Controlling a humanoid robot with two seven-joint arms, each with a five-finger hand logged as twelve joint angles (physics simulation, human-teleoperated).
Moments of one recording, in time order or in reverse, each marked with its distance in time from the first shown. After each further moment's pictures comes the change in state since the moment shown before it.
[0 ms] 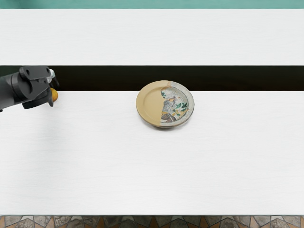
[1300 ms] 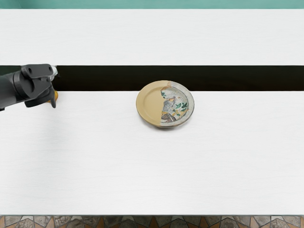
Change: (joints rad) left arm -0.011 -0.011 -0.001 0.000 0.002 0.011 -0.006; right arm 0.000 0.000 0.000 0.000 0.000 0.000 0.000
